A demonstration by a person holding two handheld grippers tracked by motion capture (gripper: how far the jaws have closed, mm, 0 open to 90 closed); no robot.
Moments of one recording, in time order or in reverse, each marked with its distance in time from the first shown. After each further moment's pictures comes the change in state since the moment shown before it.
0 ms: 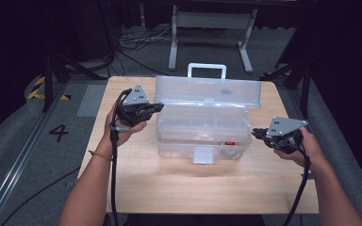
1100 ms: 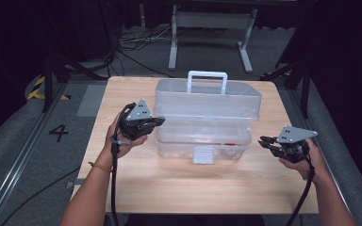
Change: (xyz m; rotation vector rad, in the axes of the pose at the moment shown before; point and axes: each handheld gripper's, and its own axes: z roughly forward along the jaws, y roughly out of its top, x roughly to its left) left arm -0.024 -0.023 0.003 0.059 -0.032 0.038; right arm 0.006 -0.054 0.006 -0.033 -0.002 0.164
